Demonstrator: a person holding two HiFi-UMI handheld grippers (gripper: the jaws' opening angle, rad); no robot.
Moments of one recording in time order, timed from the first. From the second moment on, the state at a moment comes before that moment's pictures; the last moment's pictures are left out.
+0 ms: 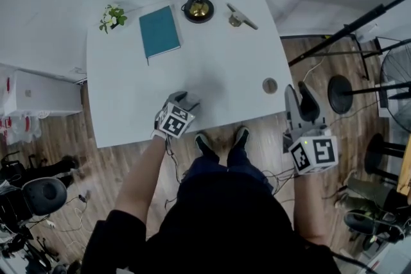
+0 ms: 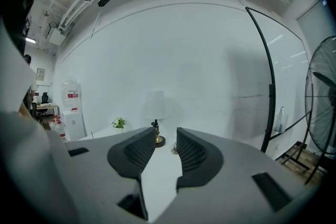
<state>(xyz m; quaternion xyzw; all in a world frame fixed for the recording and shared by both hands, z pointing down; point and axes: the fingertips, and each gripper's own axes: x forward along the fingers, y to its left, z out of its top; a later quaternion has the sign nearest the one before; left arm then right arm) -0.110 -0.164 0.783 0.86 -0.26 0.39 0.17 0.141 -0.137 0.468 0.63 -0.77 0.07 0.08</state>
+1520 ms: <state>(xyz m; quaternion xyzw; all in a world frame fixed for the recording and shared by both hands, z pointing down) -0.026 -0.204 0.269 0.80 -0.46 0.11 -0.36 0.064 -0.213 0.269 0.32 -0.90 0.20 -0.24</state>
